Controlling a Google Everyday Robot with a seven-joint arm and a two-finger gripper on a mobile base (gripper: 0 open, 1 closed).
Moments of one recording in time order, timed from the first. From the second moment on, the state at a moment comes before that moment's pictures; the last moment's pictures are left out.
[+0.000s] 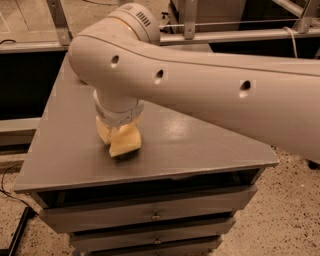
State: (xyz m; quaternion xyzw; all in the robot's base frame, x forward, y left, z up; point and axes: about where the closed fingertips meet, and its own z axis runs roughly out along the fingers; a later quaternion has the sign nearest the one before) arm 0.513 0.080 0.849 -0.31 0.93 0.02 0.19
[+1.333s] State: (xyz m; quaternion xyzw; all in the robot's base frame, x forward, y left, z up) arm 0.512 0.031 0.876 -0.40 0.89 -0.02 0.23
